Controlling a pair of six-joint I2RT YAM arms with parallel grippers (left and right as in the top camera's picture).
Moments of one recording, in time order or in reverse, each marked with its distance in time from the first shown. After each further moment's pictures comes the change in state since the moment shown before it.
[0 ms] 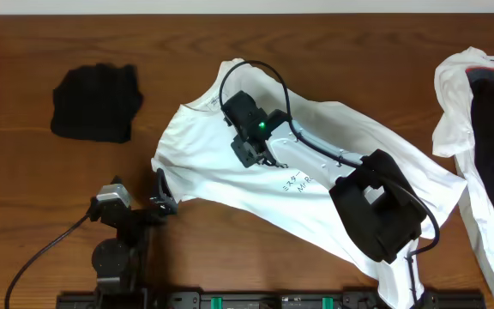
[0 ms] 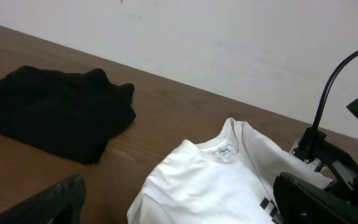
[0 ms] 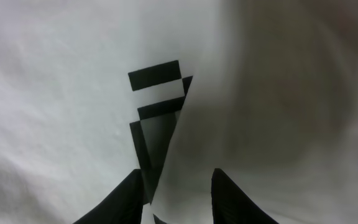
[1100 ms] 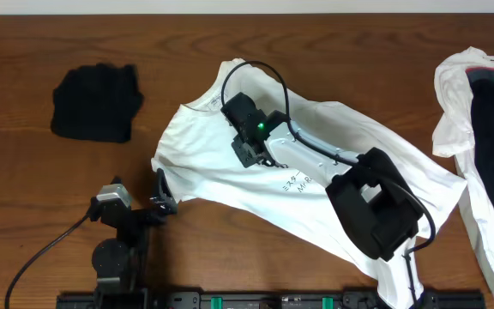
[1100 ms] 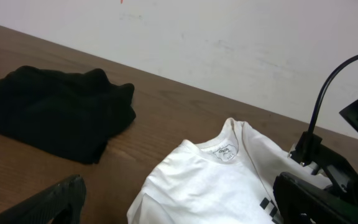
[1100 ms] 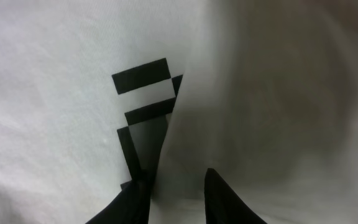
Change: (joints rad) left arm 0.000 0.000 0.000 0.000 0.000 0.000; right arm 0.000 0.023 -0.002 0.009 0.016 0.042
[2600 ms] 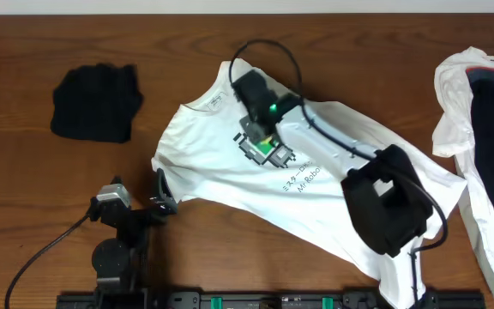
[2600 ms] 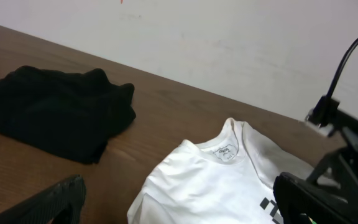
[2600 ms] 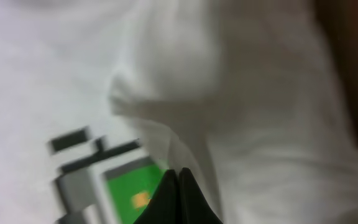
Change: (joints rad) left arm 0.000 0.000 0.000 0.000 0.000 0.000; right arm -0.096 -0.020 0.103 0.011 0.078 -0.111
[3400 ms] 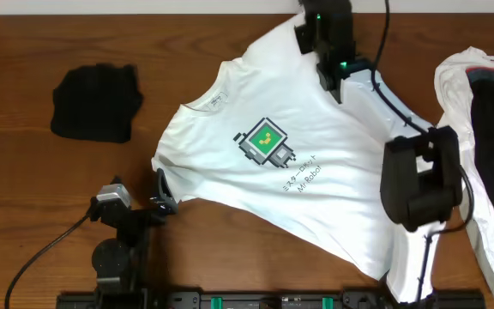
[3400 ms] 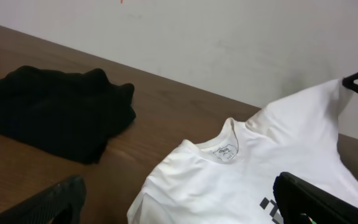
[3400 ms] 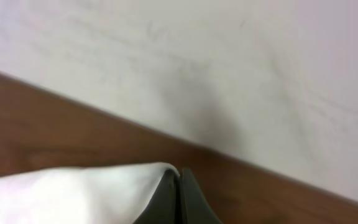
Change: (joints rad) left arm 0.000 0.000 0.000 0.000 0.000 0.000; right arm -0.335 0.074 0.082 0.764 -0.056 -0.229
